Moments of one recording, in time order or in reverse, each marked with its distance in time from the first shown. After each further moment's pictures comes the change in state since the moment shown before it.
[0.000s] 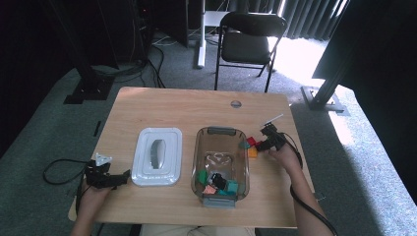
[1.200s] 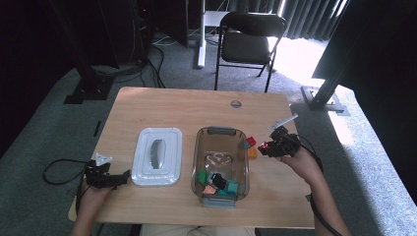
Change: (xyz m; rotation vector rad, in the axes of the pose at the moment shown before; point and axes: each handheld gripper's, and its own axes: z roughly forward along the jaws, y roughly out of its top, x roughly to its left) left arm 0.000 0.000 0.000 0.000 0.000 0.001; right arm 0.047 -0.028 -0.112 -0.134 0.070 -0.229
